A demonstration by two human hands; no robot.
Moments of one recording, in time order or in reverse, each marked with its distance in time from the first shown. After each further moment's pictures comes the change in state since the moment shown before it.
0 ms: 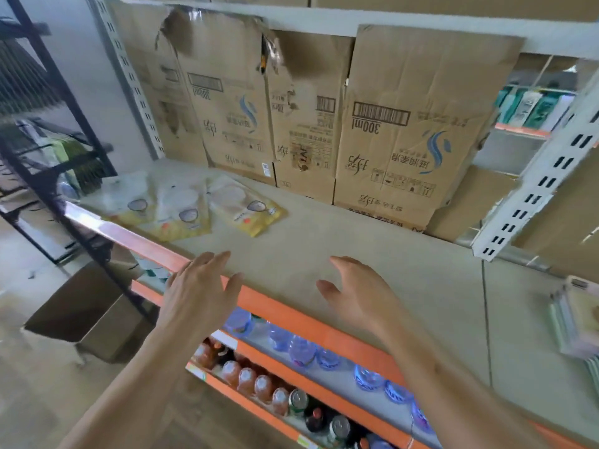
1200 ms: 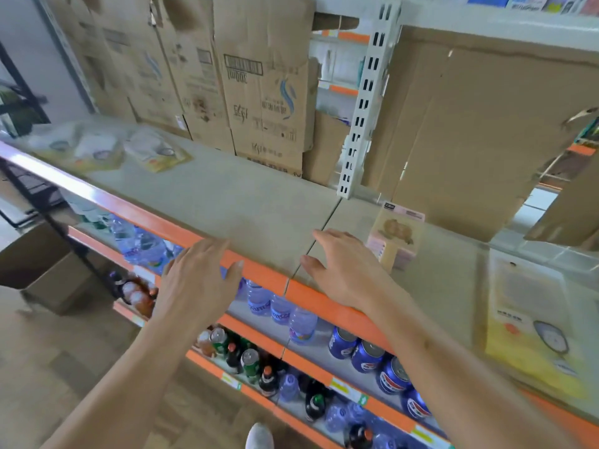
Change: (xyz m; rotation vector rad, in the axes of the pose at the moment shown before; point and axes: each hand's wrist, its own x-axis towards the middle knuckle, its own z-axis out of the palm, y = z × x) left_hand -0.208 0.235 0.074 -0.030 0.048 0.016; right_hand -0.188 0.214 -0.081 -0.083 0.052 -0.114
